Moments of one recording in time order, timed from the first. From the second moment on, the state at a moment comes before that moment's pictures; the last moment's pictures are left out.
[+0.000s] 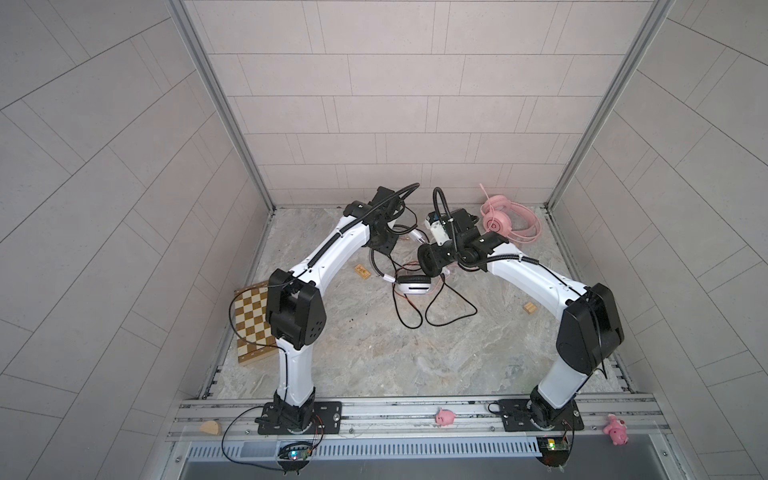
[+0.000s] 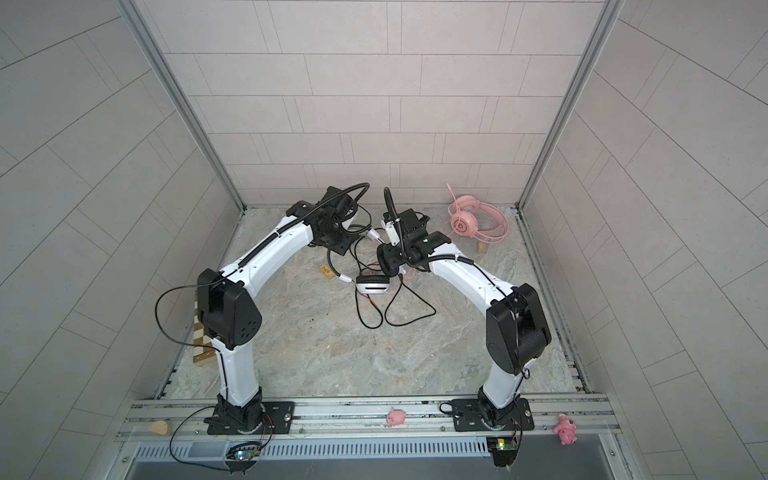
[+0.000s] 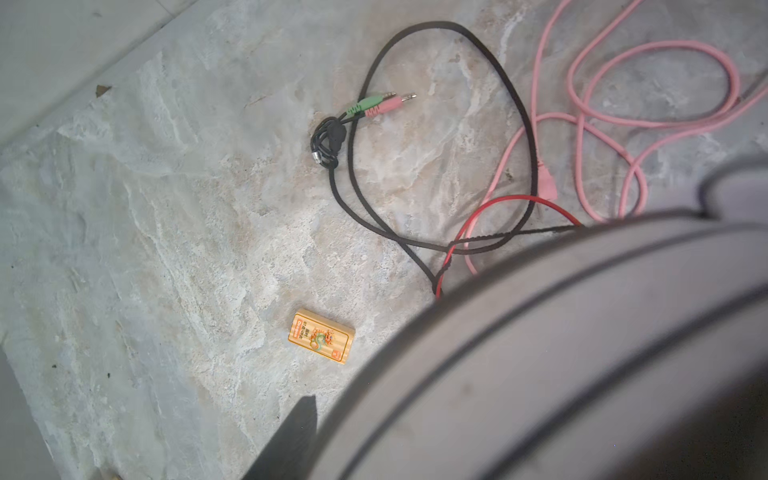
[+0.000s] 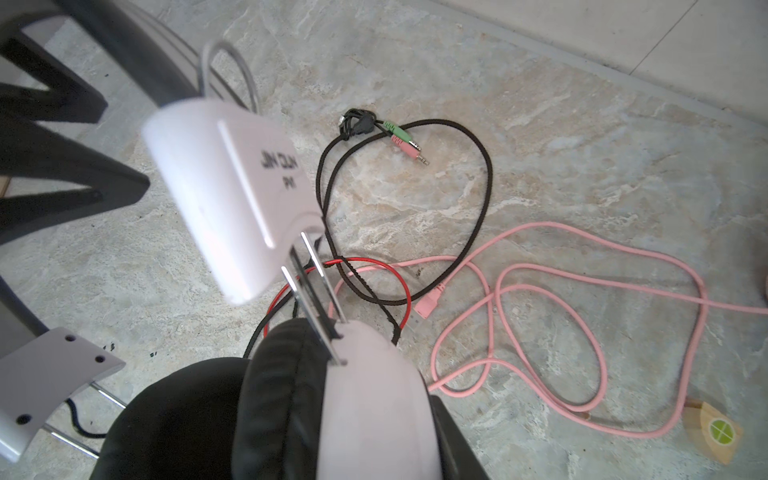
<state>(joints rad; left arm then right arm) -0.48 1.95 1.89 -1.07 -0.13 0.02 0.51 1.70 1.44 -0.57 -0.05 0.08</state>
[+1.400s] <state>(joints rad) -0.17 1.70 1.72 -0.83 0.28 -0.09 0.28 1.77 1.10 -0.02 -0.38 0.28</state>
